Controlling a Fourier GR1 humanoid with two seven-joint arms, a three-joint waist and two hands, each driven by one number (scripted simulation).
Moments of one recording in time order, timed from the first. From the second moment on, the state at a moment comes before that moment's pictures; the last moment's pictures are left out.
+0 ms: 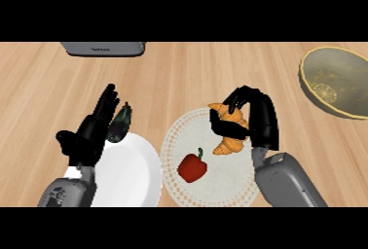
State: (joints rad) left arm -0.15 0.12 -0.12 -1.53 0.02 0.13 0.06; right arm -0.38 -0.12 0.34 -1.50 0.51 -0.50 0.42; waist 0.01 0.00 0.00
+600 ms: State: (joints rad) left arm -0.13 0.12 -0.10 -1.51 0.02 0.11 0.04; right arm -0.68 -0.19 0.26 -1.64 0.79 -0.31 0.76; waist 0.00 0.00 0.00
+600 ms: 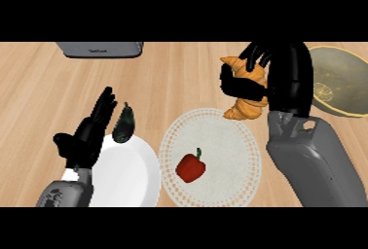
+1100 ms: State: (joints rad) left arm -0.13 0.11 -0.09 -1.54 0.01 0.10 0.07; right arm -0.93 -0.28 0.06 -1.50 0.80 -0.16 0.85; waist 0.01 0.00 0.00
